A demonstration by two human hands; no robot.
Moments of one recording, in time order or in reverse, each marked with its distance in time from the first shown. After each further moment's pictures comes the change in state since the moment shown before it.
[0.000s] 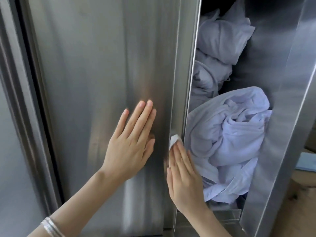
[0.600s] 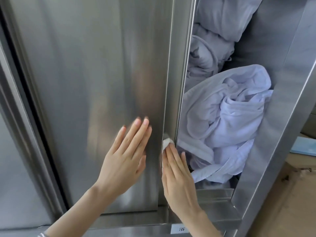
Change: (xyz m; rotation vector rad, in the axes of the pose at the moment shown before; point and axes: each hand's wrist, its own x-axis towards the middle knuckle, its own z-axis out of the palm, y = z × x) left_hand -0.073 0.035 0.012 -0.029 -0.144 0.011; right_hand -0.055 -0.006 0.013 0.052 -0.154 0.031
